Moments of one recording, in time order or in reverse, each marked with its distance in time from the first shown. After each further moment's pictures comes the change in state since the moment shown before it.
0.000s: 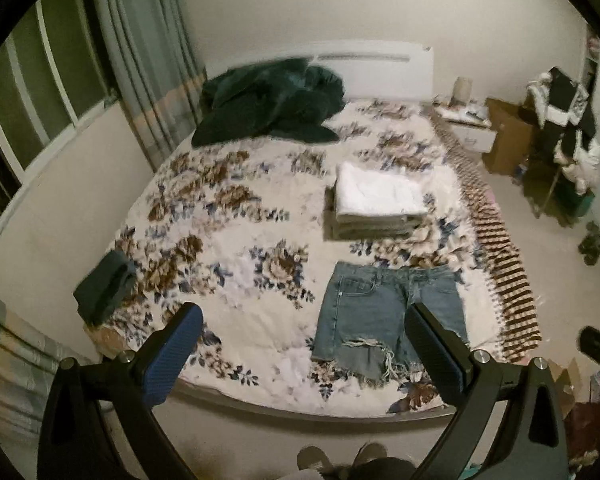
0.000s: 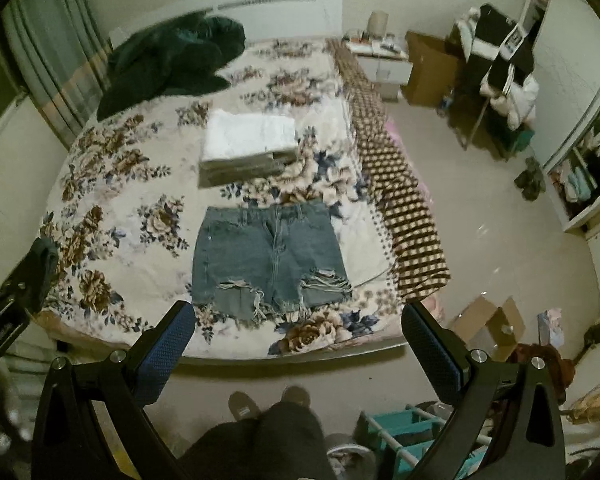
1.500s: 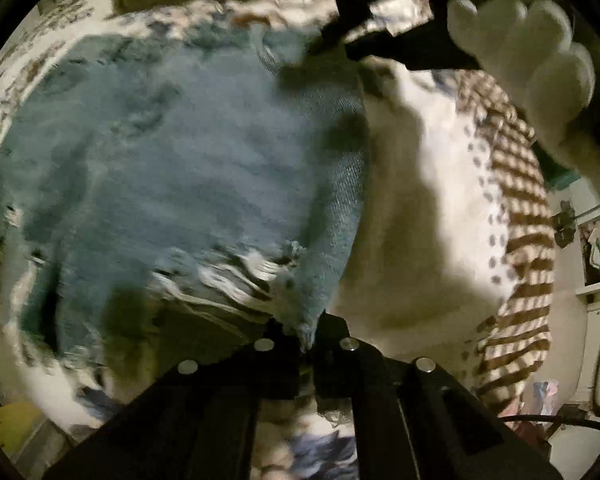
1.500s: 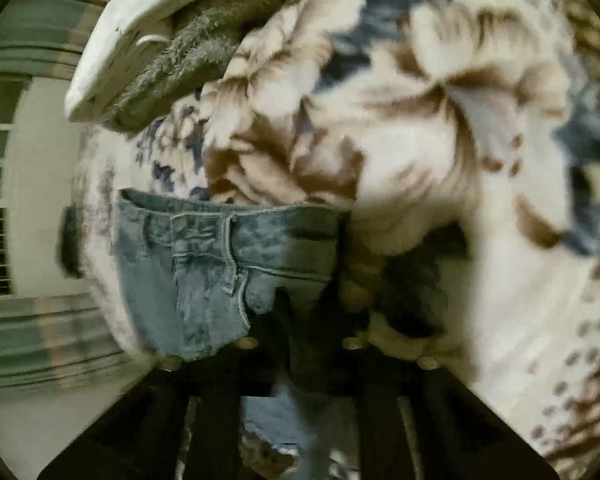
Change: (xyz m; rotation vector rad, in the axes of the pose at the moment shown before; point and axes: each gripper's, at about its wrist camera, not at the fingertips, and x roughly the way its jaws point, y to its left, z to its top) left arm 0.393 -0.310 -0.160 -0.179 0.369 -0.282; right arm 0.711 -0.087 0.170 -0.064 0.482 0.575
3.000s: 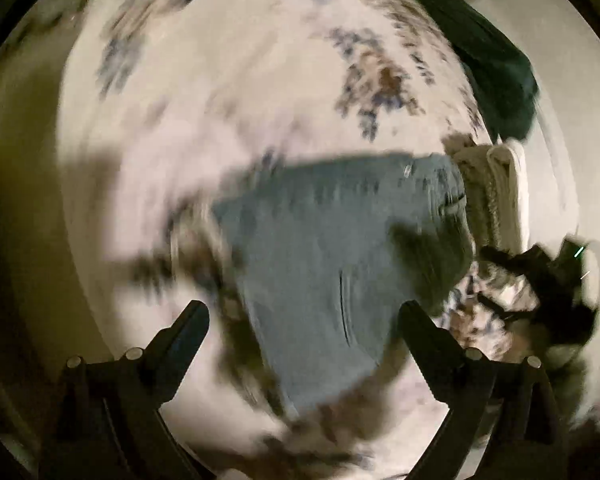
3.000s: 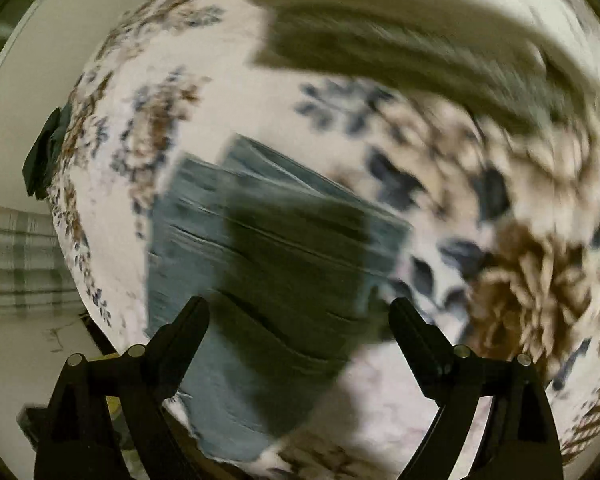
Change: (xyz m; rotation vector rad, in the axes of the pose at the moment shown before) left arm -0.082 0.296 -0.053 -1.042 -0.215 -0.139; right arm 0.061 0.241 0.000 -0.315 0.101 -0.191
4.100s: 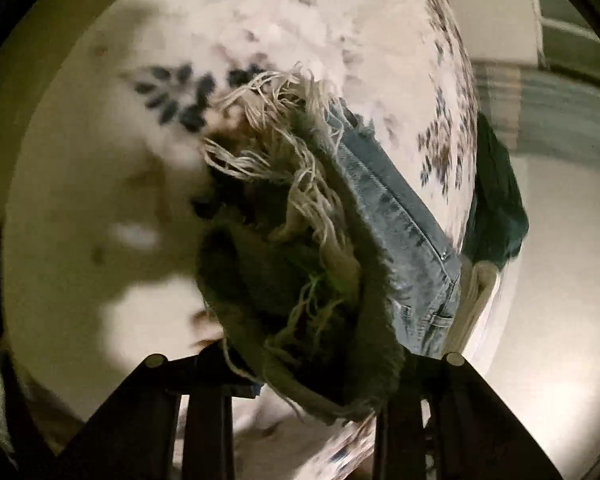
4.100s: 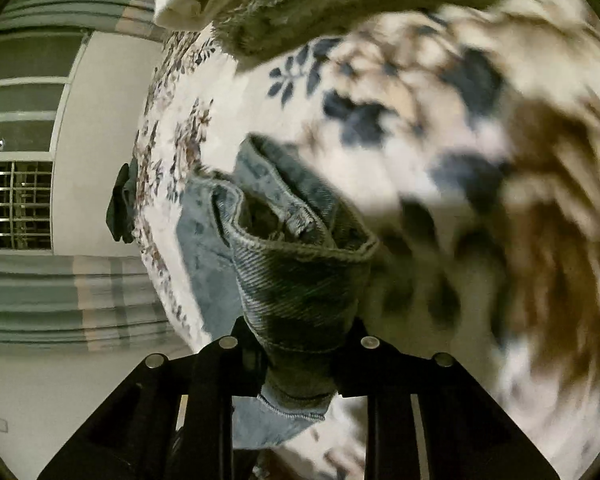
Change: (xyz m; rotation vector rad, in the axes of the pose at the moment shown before) left arm 0.068 0.021 -0.002 -0.526 -0.146 -0.288; right arm 0.014 -0.094 -0.057 0.191 -0.053 0.413
